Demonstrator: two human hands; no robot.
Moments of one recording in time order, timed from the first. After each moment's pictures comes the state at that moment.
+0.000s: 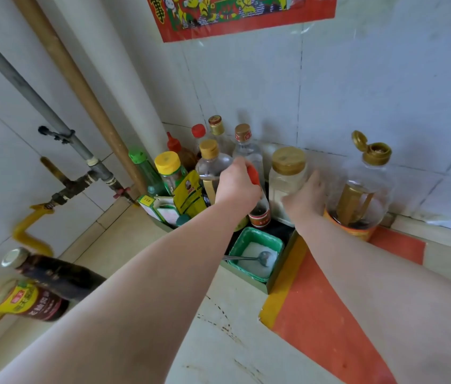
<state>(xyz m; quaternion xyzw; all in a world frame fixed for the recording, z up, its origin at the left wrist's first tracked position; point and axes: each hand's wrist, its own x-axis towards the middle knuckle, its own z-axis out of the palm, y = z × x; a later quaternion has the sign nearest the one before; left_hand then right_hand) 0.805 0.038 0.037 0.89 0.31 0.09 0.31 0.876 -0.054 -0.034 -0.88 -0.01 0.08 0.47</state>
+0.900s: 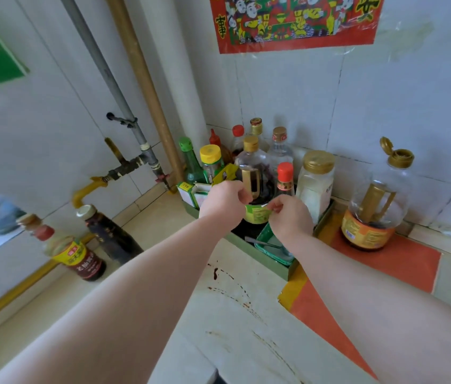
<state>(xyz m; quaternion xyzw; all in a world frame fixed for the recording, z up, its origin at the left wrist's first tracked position) 0.691 0.069 0.047 0.91 0.31 0.09 0.26 0.774 -0.032 -0.018 -0.89 -0.20 0.07 0.41</state>
